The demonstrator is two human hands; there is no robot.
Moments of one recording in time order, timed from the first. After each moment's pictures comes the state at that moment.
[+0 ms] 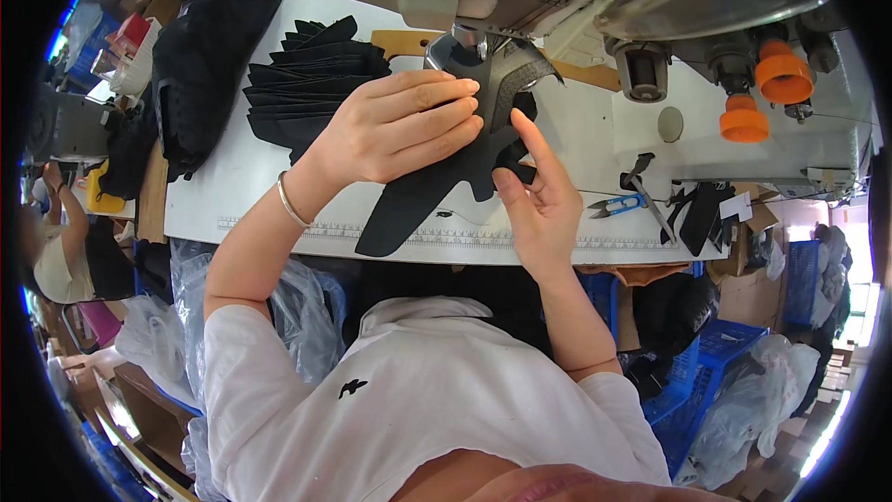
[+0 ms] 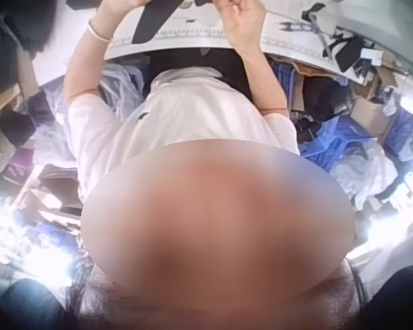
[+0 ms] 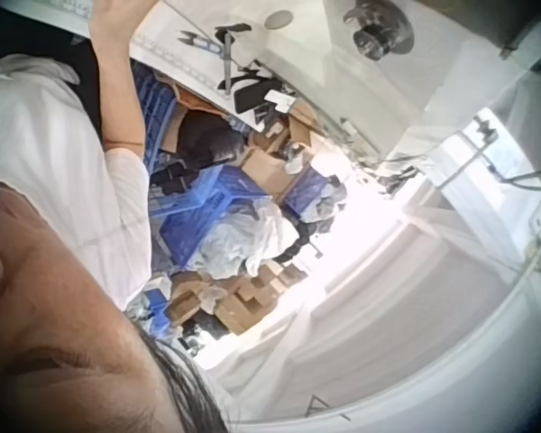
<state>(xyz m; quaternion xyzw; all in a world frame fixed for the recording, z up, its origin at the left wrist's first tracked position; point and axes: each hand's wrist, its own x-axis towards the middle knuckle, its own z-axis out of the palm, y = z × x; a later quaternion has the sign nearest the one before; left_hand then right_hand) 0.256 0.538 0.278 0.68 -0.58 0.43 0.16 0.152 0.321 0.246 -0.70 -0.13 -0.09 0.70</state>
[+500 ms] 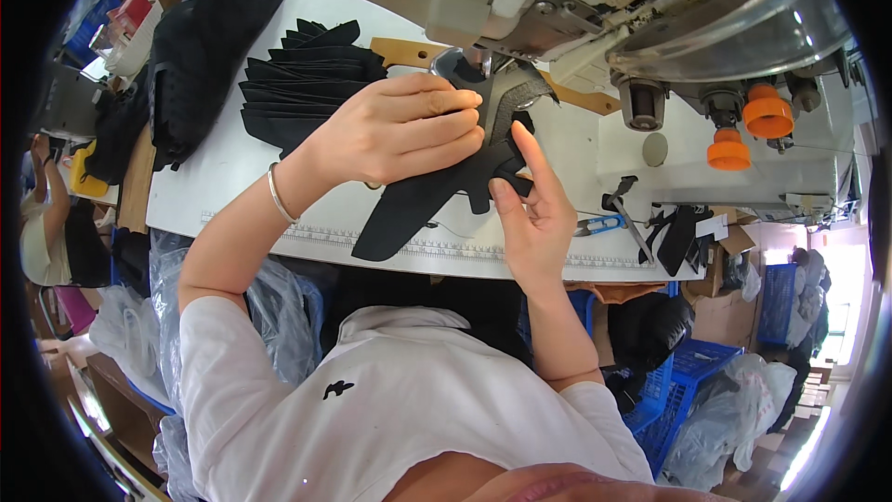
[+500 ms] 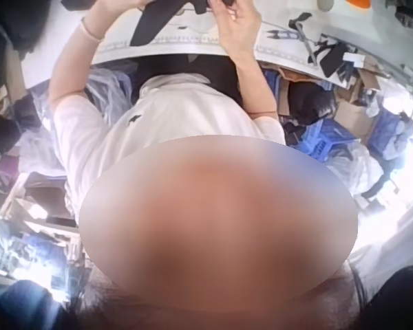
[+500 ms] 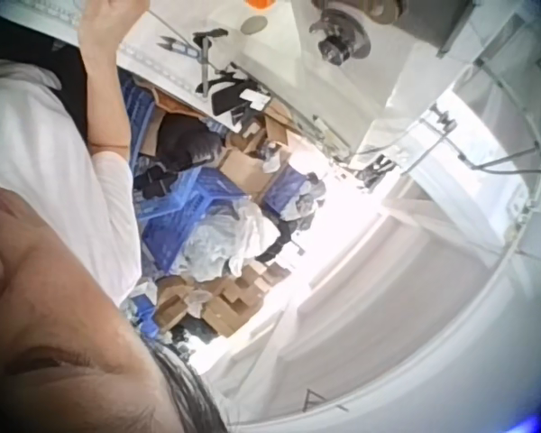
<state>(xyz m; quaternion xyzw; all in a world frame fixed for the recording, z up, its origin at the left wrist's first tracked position) 0.262 0.535 0.285 0.65 -0.59 0.44 0.17 0.156 0.320 0.252 -0.73 -0.13 -0.14 0.65</state>
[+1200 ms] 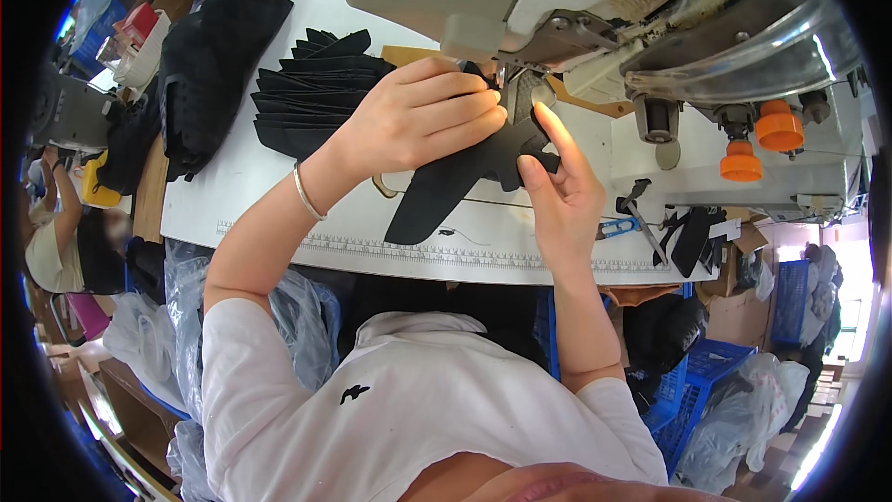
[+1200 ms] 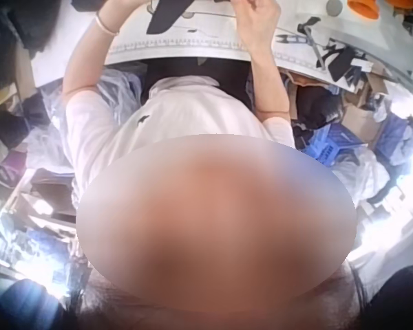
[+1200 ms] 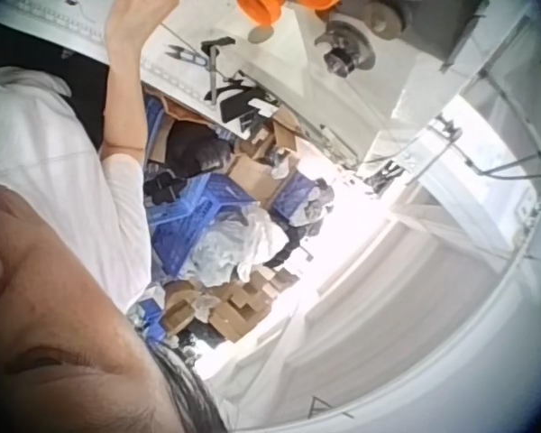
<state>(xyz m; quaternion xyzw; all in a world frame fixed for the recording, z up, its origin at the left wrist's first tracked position) 0.276 0.534 0.283 0.69 -0.54 0.46 0.15 0.180 0.315 0.267 -0.73 -0.12 -0.12 0.66</state>
